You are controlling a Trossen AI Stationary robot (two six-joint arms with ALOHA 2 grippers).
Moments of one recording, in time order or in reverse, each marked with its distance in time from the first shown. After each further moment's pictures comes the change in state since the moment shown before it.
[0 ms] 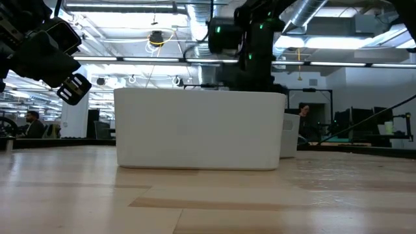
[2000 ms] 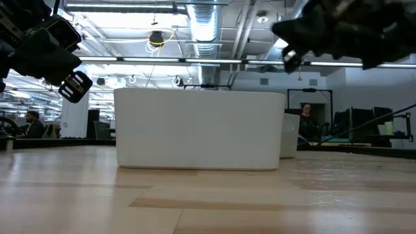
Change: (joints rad) left arm 0.000 0.000 0.000 0.024 0.001 0.011; right arm 0.109 -0.728 -1.182 1.954 -0.370 -0.439
